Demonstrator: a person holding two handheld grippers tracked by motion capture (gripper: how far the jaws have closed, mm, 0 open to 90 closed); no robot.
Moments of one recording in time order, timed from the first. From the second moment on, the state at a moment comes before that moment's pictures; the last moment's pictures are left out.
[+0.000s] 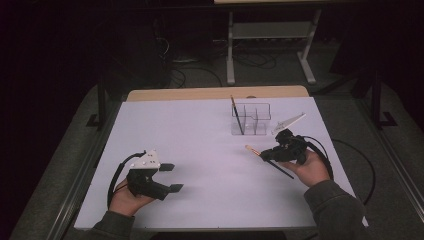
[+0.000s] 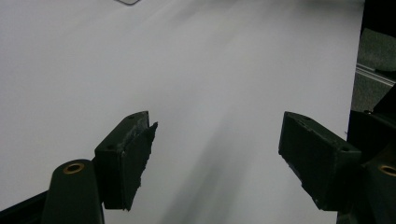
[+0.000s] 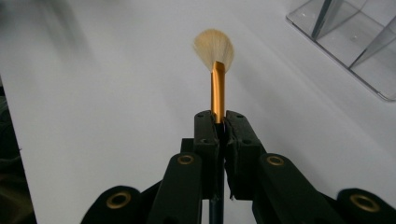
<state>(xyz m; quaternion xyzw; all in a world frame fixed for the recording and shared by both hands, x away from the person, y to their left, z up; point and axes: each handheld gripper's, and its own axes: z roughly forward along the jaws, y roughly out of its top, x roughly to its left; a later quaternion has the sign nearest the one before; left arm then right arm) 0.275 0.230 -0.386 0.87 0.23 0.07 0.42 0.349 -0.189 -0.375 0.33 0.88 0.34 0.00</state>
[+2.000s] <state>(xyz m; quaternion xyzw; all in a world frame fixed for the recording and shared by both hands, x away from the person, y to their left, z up) 0.290 0.176 -0.341 0.89 0.15 0.02 0.43 0.307 -0.108 -0.338 0.15 0.92 0.36 -0.05</state>
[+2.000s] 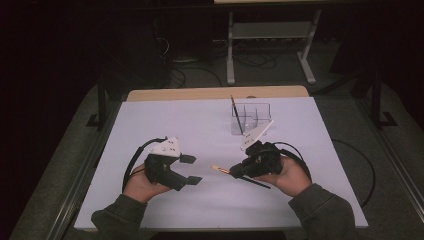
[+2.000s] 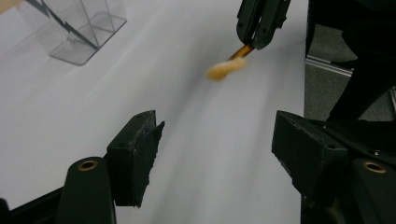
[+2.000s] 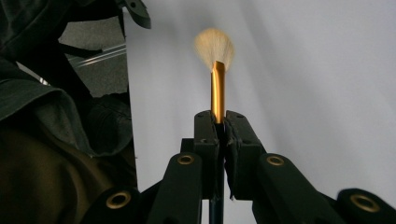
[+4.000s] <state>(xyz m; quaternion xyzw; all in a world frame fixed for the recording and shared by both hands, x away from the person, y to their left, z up) 0.286 0.145 -0.342 0.91 0.04 -0.06 0.41 0.288 -0.076 -0.335 0.07 0.93 0.37 -0.07</state>
